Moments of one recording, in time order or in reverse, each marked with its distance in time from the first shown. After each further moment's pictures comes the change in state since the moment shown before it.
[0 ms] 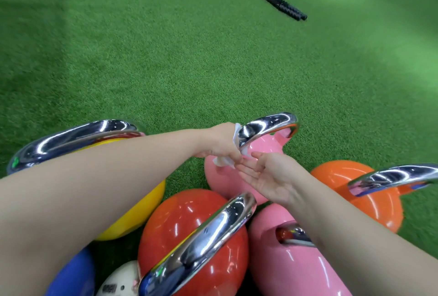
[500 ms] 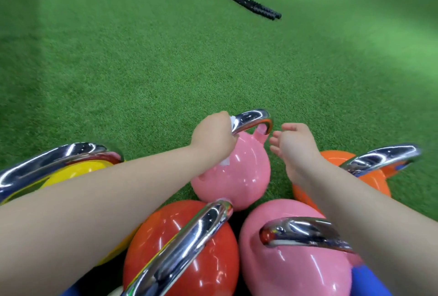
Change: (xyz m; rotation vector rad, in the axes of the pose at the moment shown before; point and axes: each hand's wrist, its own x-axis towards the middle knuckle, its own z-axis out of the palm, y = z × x) left_hand 0.021 0.037 0.026 0.565 0.581 0.077; right_hand 0.000 -0.045 -0.048 -0.285 0.414 -0.412
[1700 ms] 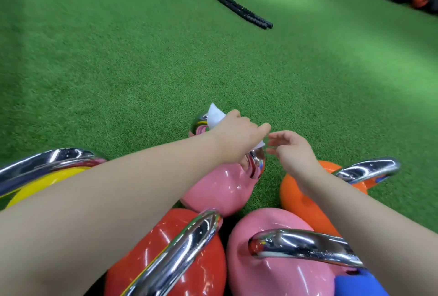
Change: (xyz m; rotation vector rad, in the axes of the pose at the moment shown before) left_hand 0.025 0.035 -0.012 0.536 -0.165 0.665; right_hand 0.024 0.005 -0.021 -0.339 -0.090 -0.234
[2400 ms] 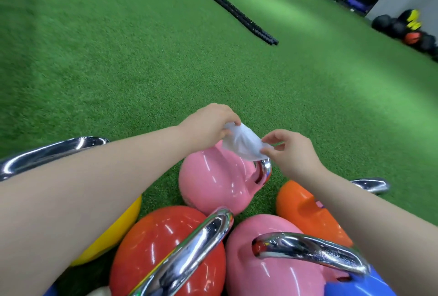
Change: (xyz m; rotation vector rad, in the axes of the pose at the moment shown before) left_hand -0.059 -0.060 0.013 -0.616 0.281 -0.249; right_hand -0.010 -0.038 0.005 -0.628 -0.036 -0.331
